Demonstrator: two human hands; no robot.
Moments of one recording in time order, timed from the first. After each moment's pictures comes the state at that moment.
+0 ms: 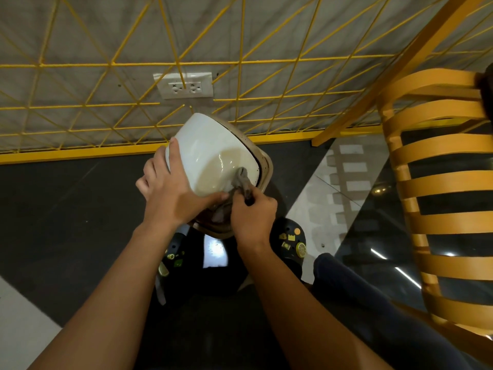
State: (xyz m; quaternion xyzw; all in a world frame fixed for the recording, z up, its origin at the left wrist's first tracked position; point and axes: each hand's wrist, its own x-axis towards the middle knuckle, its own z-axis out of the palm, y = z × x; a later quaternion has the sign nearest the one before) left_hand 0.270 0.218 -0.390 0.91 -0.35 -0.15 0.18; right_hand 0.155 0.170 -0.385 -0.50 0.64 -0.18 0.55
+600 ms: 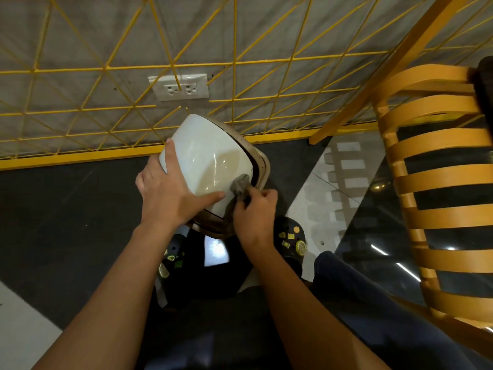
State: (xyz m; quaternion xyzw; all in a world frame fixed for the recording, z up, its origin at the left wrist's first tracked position) left_hand 0.272 0.217 -0.386 0.91 -0.36 -0.16 0.15; right_hand 0.141 0.164 -0.387 -0.64 0.60 -0.13 0.46
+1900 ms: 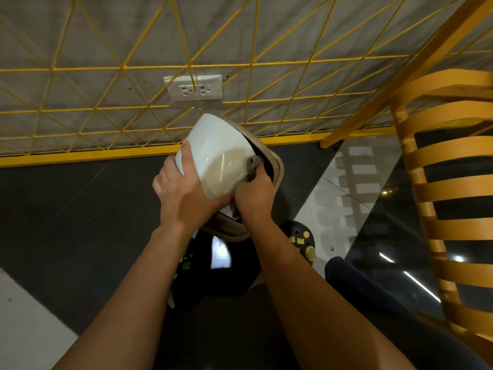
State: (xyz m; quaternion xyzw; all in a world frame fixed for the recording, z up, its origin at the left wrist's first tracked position) left_hand 0.269 0.217 -0.394 0.91 -0.36 -0.12 0.18; right_hand 0.191 0.140 -0.391 -0.55 0.64 -0.08 0.52
